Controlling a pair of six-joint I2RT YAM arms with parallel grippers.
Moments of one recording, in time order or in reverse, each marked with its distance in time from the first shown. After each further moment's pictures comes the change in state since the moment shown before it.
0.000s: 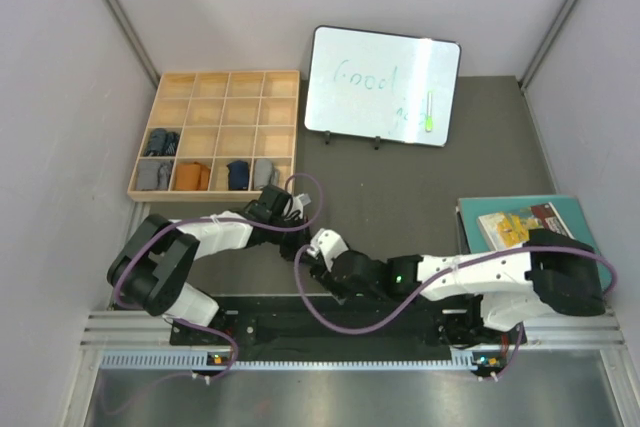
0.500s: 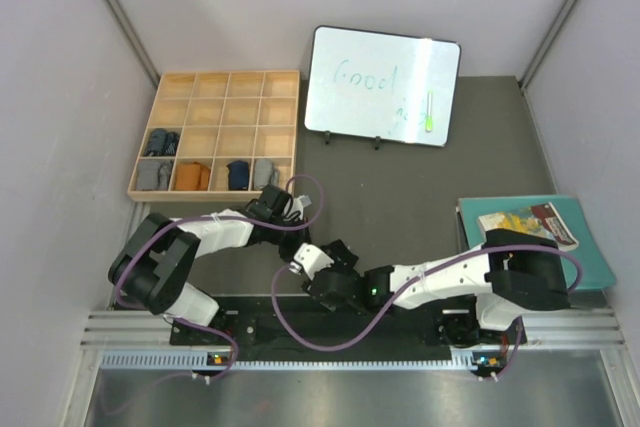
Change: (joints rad) left arm 0.007 0.010 0.018 -0.067 0.022 0.035; right arm 0.126 0.222 0.109 -0.003 0.181 -0.050
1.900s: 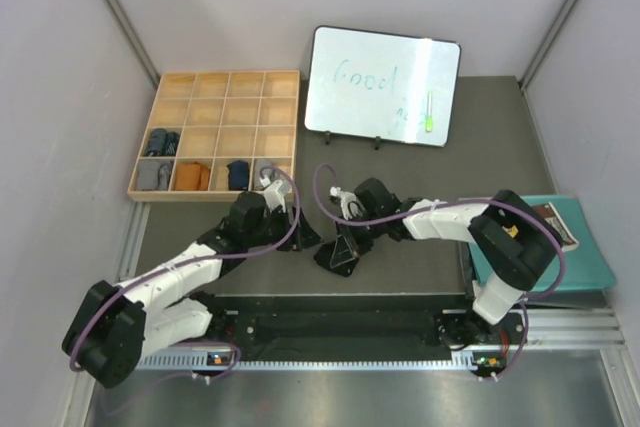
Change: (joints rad) left arm 0.000 -0.459 -0.185 0.246 -0.198 -0.014; right arm -0.679 0.084 -0.003 0.037 -1.117 0.141
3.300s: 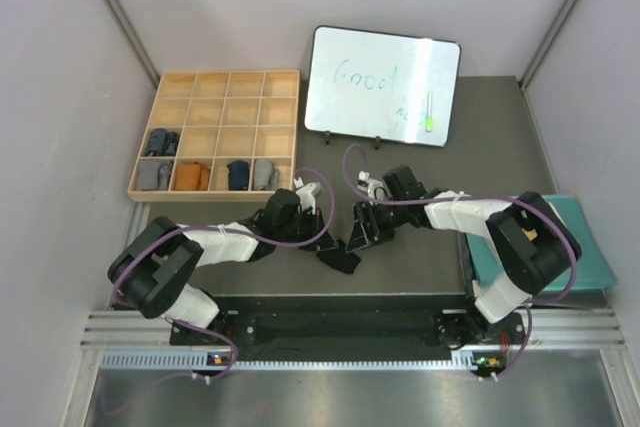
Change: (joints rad) left arm -0.132 0.444 0.094 0.245 -0.035 0.037; right arm -0.216 -0.068 -0.025 -0.089 -0.094 -0.030
